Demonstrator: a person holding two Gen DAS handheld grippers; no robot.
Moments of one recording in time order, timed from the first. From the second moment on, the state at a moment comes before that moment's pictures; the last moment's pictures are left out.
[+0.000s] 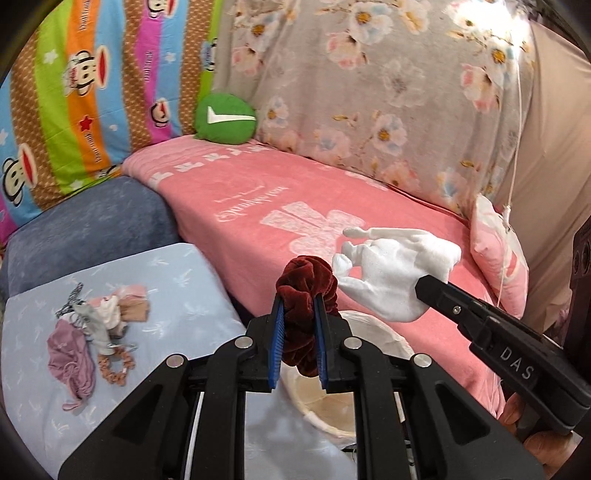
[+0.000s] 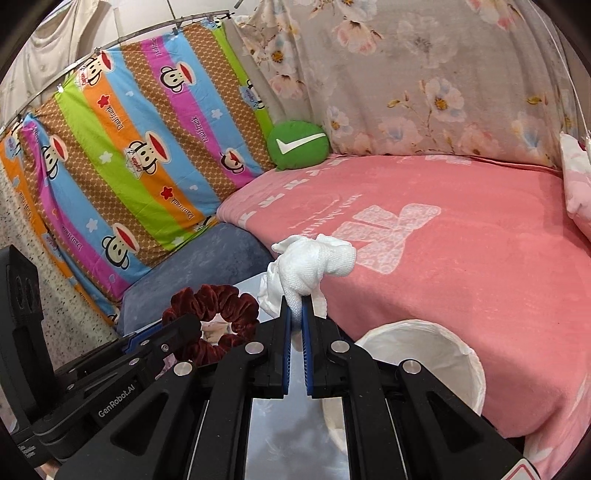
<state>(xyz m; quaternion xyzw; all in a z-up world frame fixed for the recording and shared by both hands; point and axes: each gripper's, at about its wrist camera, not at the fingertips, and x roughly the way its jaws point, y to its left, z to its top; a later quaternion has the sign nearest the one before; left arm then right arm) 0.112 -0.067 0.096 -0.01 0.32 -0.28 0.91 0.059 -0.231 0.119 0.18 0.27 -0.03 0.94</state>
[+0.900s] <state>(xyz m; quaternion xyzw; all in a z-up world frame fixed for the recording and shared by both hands) 0.112 -0.133 0.079 0.04 0.33 -0.30 0.90 0.046 -0.286 0.081 0.22 0.30 -0.09 0.93</state>
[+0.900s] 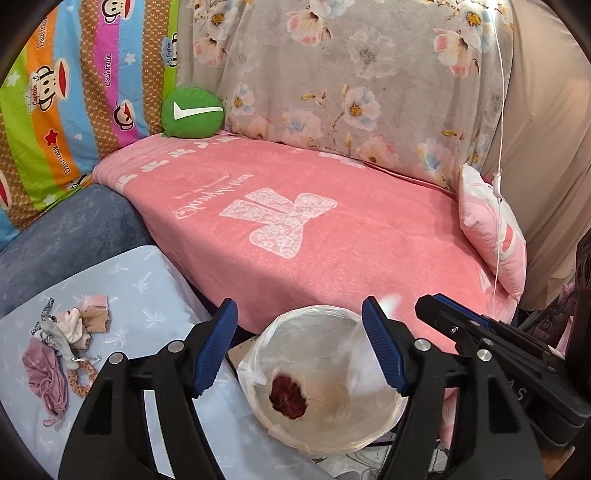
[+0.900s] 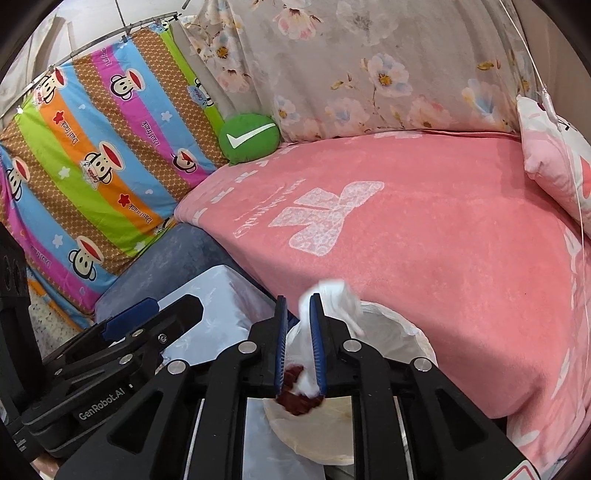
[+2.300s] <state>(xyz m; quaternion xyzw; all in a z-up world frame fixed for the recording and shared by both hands) 0.149 0.032 0.037 -0.04 0.38 -0.15 0.91 0.119 -0.120 0.046 0.14 0.38 0.03 0.91</state>
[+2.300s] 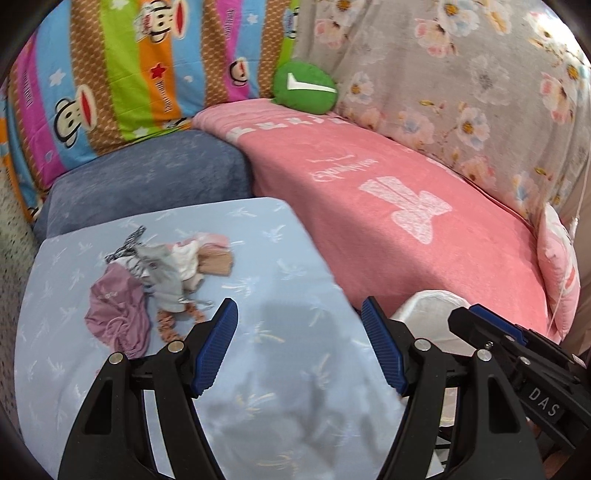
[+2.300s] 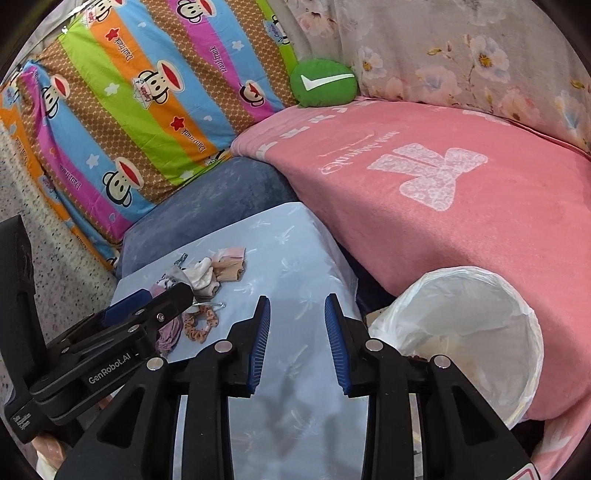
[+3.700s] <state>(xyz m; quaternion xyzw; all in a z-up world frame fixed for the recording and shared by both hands) 0.244 0.226 -0.080 -0.13 0.47 -0.03 0.87 0.309 0.096 -0.087 0.09 0.49 0.12 0.86</state>
